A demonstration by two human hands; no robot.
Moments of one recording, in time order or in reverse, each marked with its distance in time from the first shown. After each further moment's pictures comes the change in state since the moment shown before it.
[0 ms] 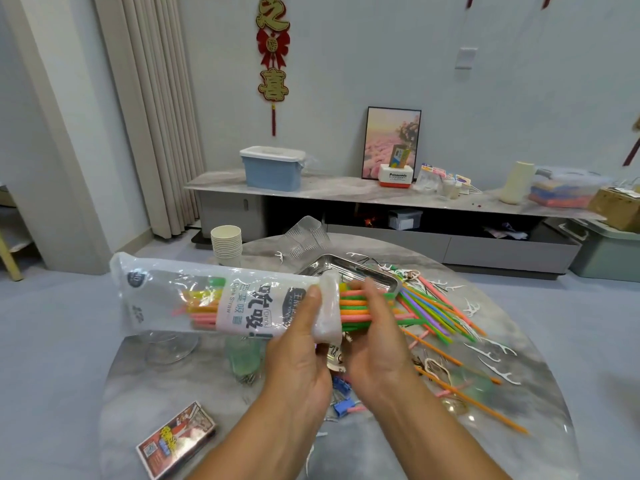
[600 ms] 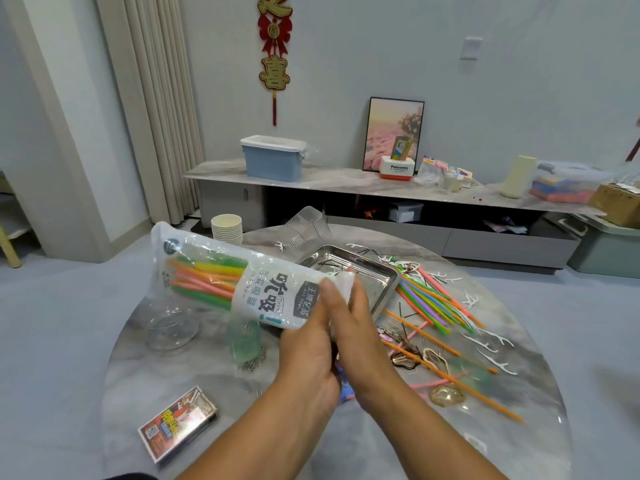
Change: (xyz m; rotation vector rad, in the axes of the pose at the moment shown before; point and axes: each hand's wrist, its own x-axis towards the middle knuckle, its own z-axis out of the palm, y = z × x) left_hand -0.006 -0.013 -0.006 0.217 -0.115 -0.072; right_hand -0.010 0.021 -0.001 -0.698 -0.138 -0.209
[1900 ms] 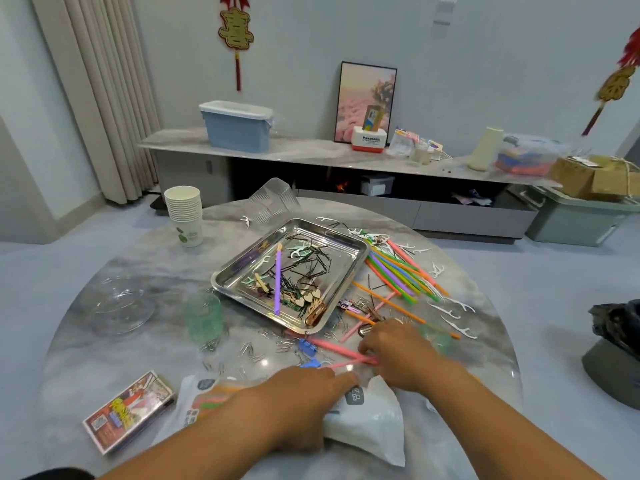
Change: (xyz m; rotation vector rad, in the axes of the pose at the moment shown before) left_hand 0.016 -0.042 -0.057 2.242 -1.008 0.194; right_hand 0.025 0.079 -0.166 -1.683 -0.473 -0.066
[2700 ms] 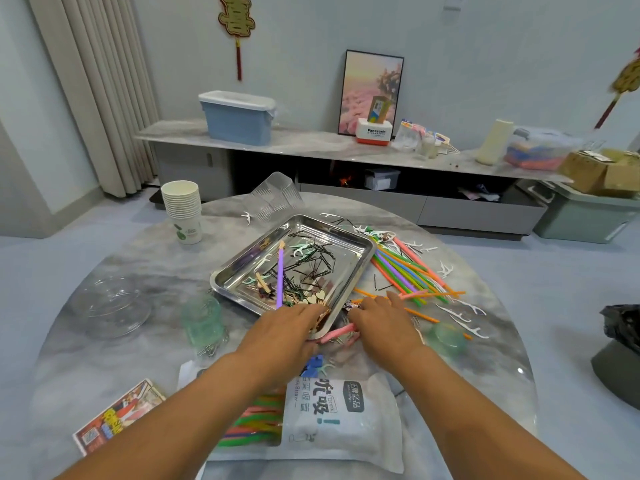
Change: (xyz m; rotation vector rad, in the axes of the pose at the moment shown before) left_hand 0.029 -0.062 -0.018 -0.112 0.458 -0.234; right_hand 0.049 -0.020 -0.007 -0.175 0.208 0.079
